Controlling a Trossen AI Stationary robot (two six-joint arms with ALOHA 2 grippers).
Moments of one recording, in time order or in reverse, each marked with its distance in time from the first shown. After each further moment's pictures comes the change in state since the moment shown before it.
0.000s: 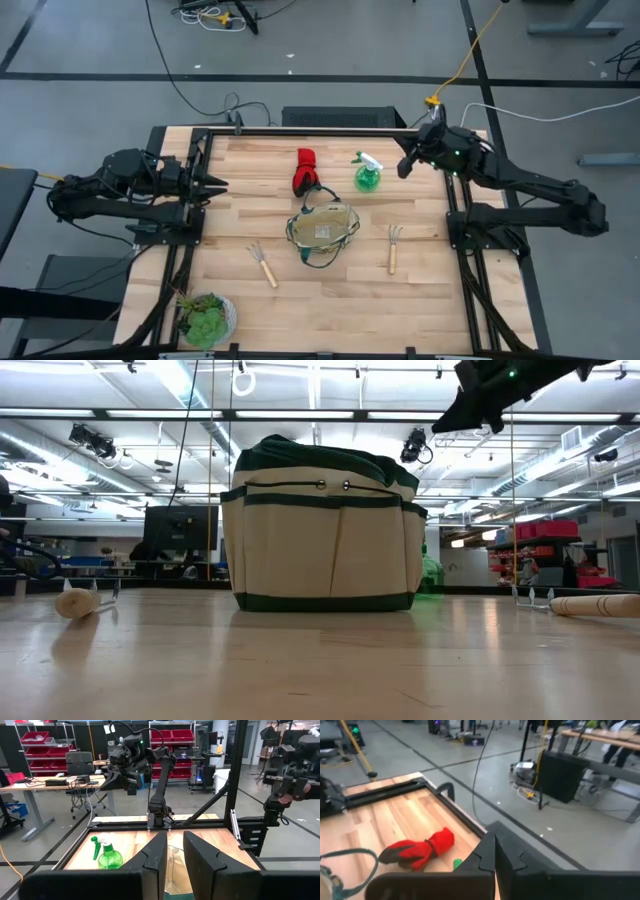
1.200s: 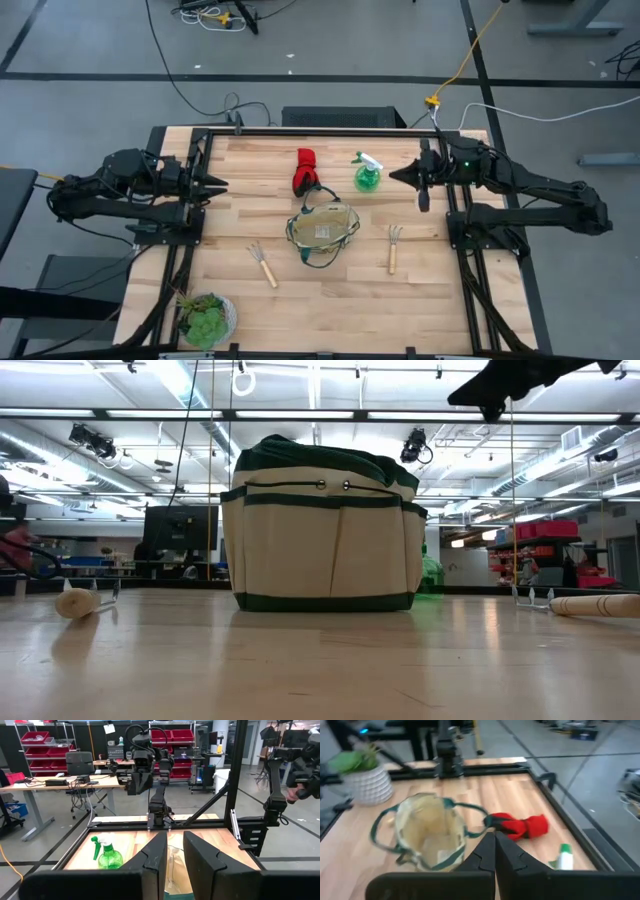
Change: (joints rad) left arm 0.000 0.000 0.000 0.000 0.000 0.000; right arm 0.135 -0.114 0.000 -0.187 -0.415 -0.100
